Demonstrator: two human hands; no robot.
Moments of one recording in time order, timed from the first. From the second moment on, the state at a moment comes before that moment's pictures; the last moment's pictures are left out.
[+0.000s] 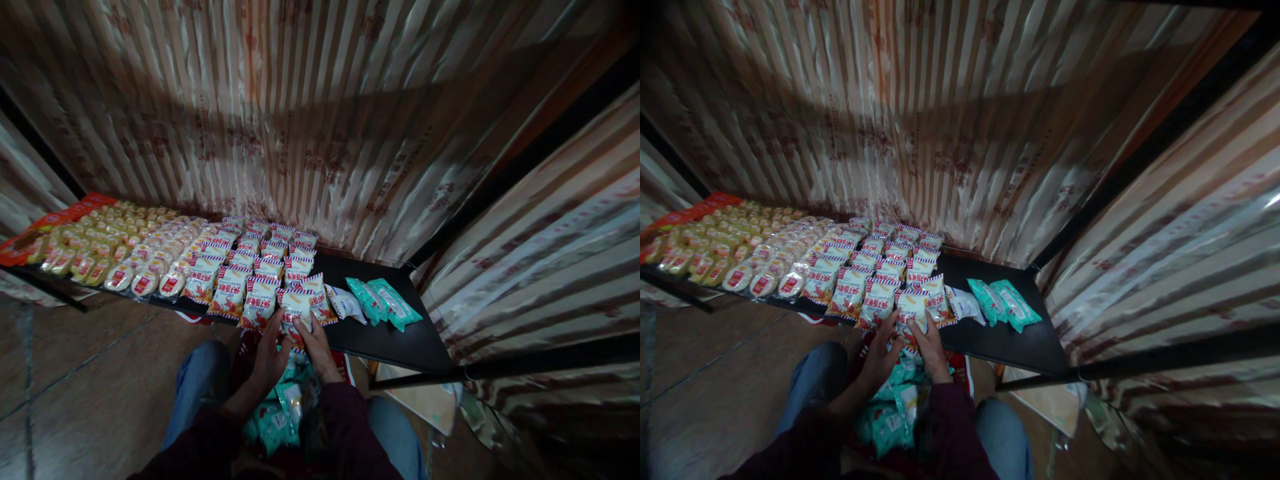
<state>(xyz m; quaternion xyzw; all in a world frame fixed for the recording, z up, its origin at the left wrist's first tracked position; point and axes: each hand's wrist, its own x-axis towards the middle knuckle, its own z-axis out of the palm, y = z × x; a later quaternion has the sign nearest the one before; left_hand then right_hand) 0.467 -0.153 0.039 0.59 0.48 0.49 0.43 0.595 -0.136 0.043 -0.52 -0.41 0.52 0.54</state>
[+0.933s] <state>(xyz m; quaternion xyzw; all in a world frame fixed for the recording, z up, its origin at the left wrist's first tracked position) 0.499 -0.118 0.020 0.65 0.48 0.50 0.32 0.606 -0.106 0.006 -0.64 -0.43 0.34 0.54</state>
